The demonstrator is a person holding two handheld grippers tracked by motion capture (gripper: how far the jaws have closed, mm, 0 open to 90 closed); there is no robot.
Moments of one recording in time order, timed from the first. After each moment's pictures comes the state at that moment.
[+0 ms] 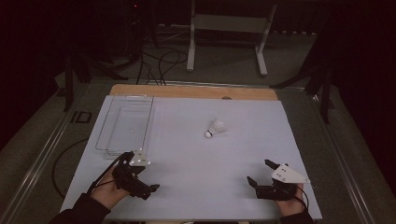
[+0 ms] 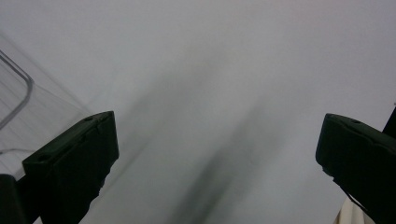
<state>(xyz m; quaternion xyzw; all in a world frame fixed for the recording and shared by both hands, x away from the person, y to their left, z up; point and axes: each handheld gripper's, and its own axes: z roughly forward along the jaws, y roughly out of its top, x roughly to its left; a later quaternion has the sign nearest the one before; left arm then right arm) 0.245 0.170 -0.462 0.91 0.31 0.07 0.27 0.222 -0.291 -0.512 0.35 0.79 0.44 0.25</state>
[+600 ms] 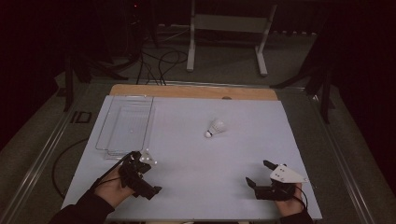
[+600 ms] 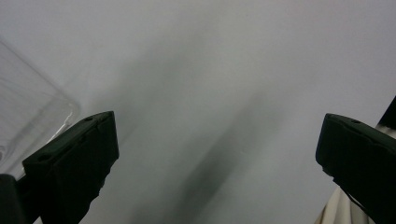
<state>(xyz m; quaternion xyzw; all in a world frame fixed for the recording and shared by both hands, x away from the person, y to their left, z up) 0.252 0.155 -0.464 0.92 0.32 0.03 0.21 0.223 -0.289 -0.514 0.34 0.80 0.44 0.24</state>
